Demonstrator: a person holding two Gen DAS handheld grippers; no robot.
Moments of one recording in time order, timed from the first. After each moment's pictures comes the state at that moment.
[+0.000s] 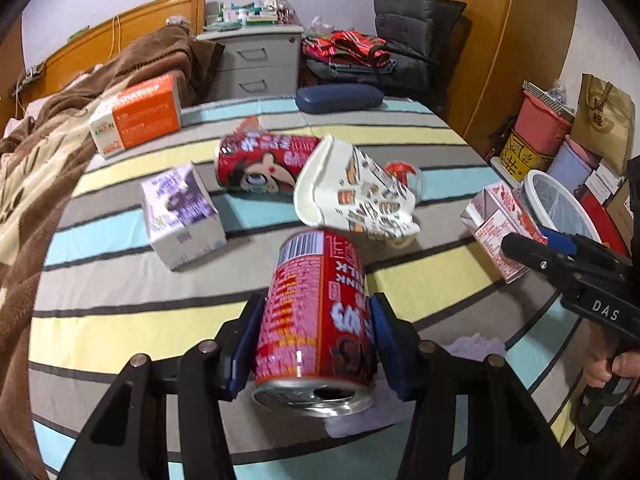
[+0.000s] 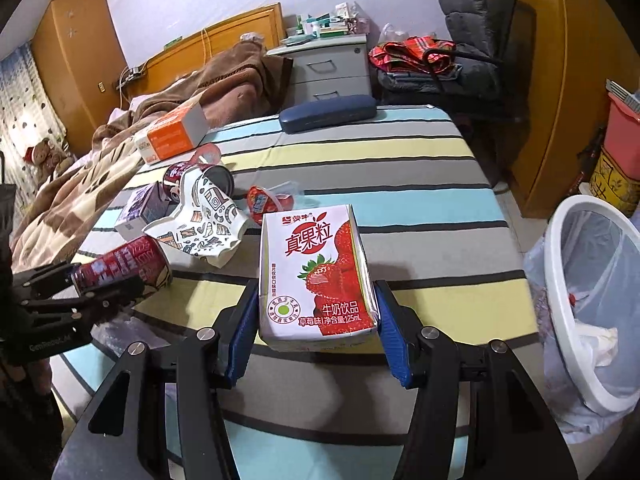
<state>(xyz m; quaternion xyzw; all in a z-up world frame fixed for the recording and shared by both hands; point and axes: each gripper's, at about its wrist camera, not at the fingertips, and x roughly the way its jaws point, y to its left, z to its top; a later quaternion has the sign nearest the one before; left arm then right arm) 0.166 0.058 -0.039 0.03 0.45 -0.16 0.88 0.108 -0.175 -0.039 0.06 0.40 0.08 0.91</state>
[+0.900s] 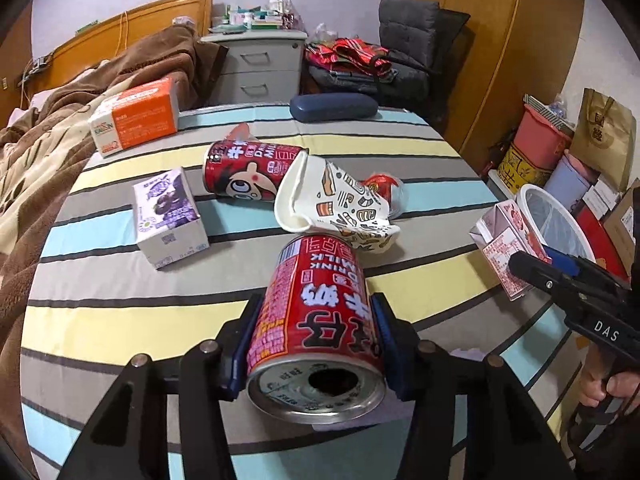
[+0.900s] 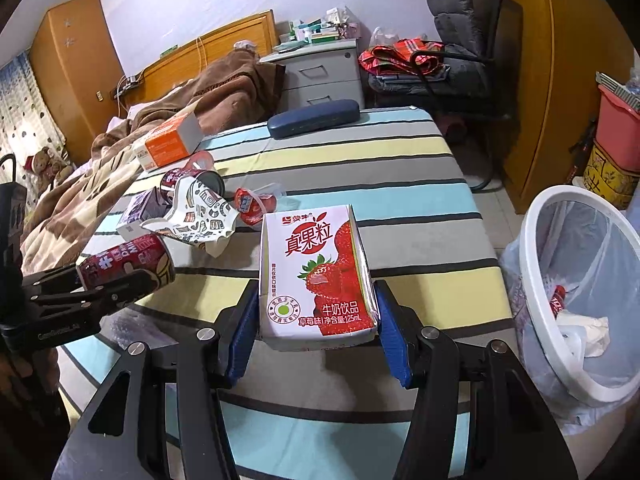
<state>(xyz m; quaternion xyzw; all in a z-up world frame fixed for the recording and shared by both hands) 0.157 0.047 -0.029 0.01 0.44 -0.15 0.89 0.096 -0.190 -0.034 0.07 0.39 0.08 0.91</state>
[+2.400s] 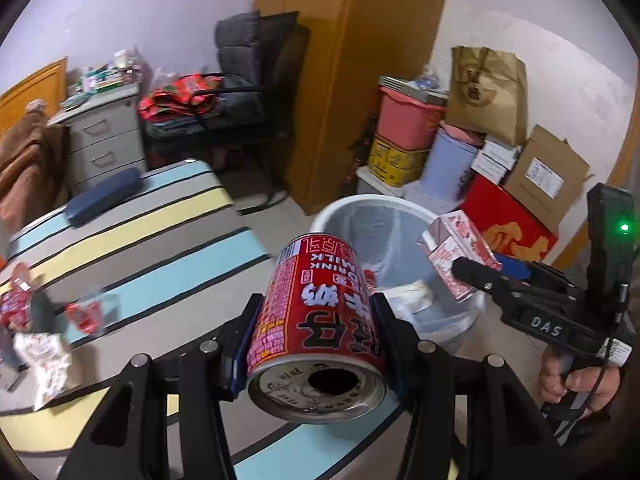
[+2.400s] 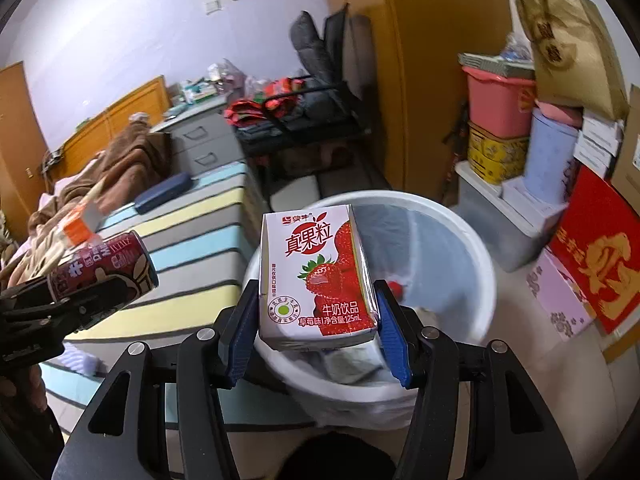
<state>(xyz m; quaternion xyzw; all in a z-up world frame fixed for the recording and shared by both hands) 0.135 -0.183 0.018 0.06 0.38 -0.35 0.85 0.037 -0.363 -0.011 0.12 0.35 -0.09 0.93</state>
